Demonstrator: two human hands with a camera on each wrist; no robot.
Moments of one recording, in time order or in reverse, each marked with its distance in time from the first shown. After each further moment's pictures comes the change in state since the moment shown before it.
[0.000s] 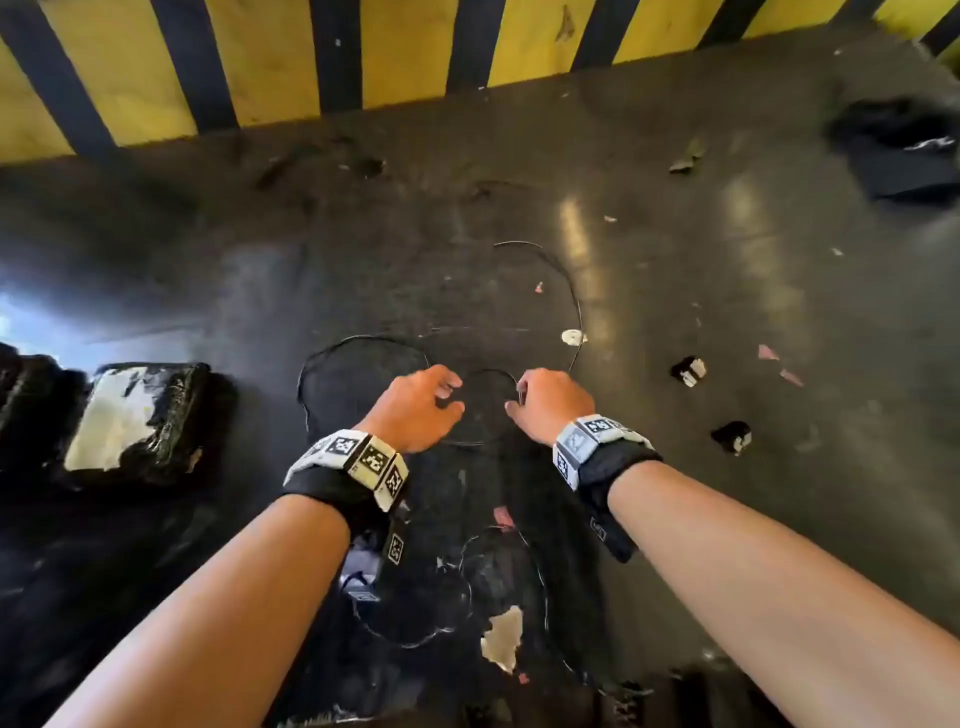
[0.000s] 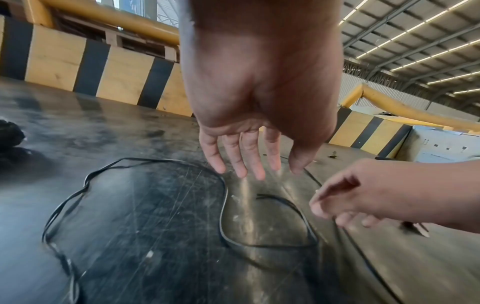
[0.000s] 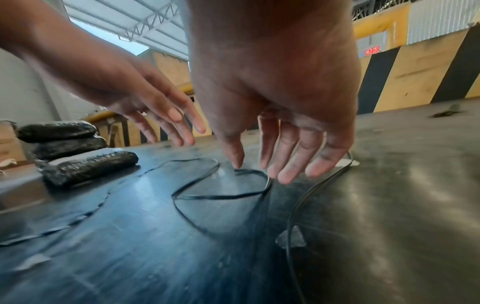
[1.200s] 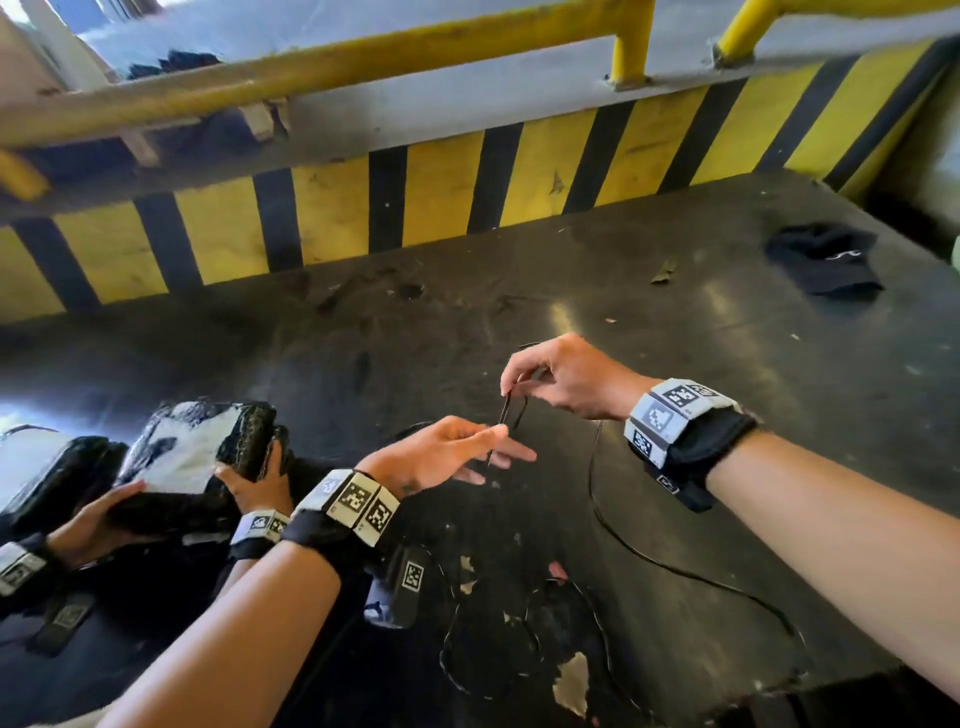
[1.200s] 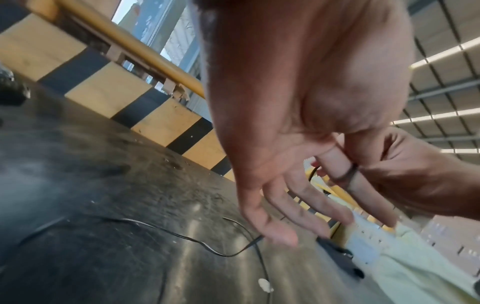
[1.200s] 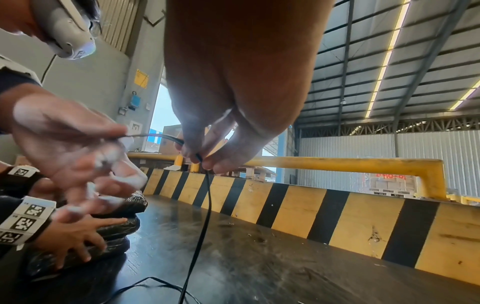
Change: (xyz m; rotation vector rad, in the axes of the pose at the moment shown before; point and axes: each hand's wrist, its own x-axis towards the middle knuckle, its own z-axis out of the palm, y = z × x) left_hand -0.095 0.042 -0.125 -0.413 -0.415 0.229; right_hand -0.073 -0.097 -0.162 0.190 0.141 -0.791
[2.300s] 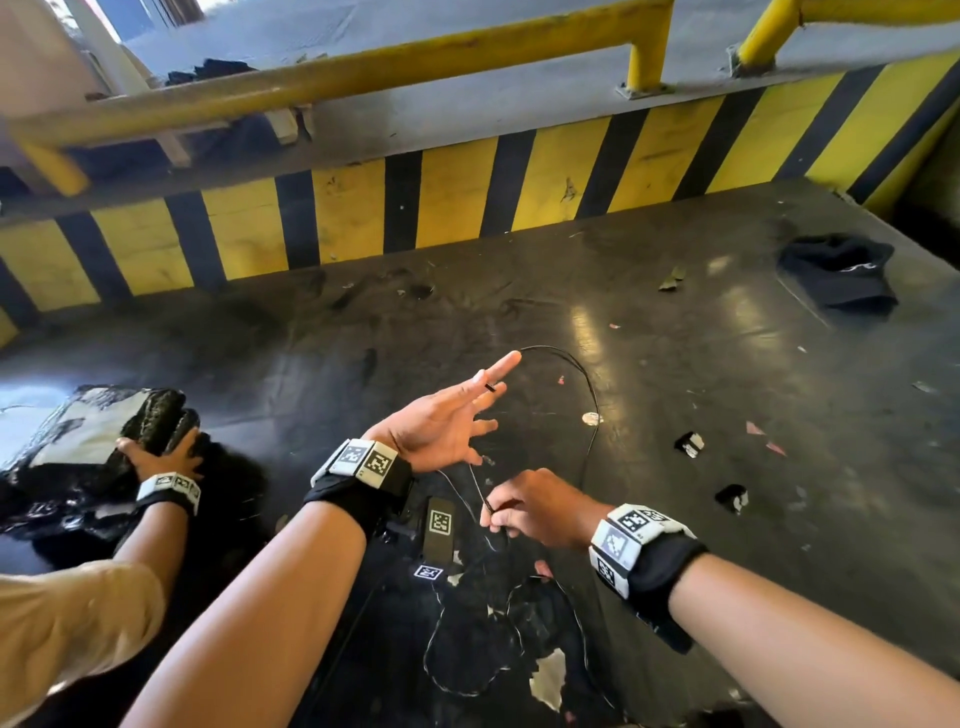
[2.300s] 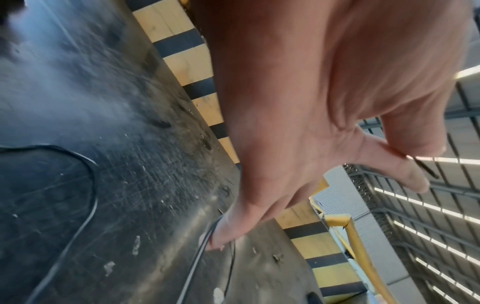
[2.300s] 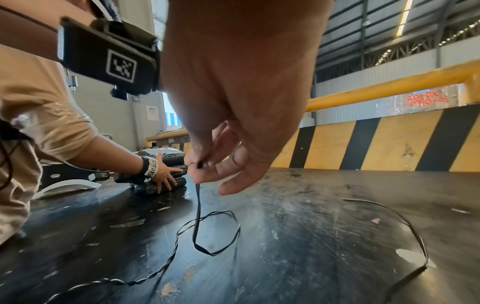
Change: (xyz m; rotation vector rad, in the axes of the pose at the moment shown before) left_hand 0.019 0.007 0.003 -0.600 -0.116 0.054; right_hand -0.075 -0.006 0.110 0.191 -0.339 0.243
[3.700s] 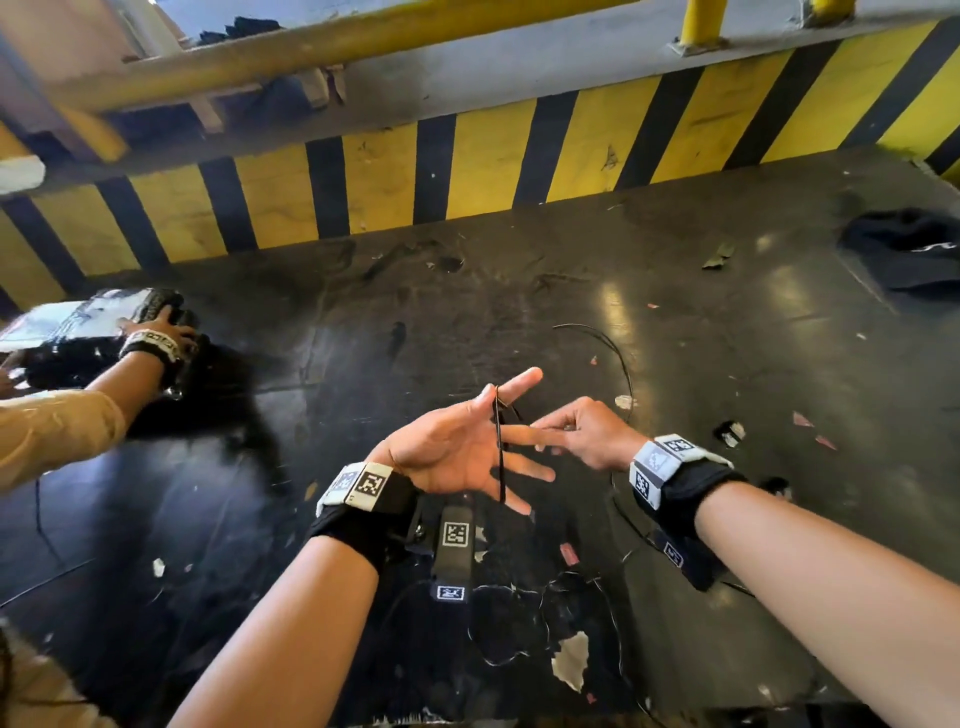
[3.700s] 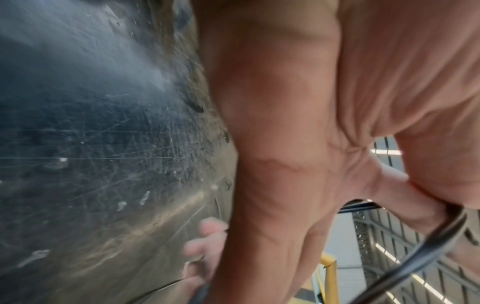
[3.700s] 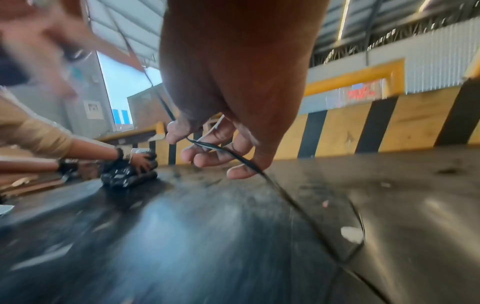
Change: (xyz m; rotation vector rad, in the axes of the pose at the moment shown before) left_hand -0.030 -0.026 0.011 -0.312 -0.242 0.034; right_hand 0.027 0.029 -0.052 0.261 0.185 0.098
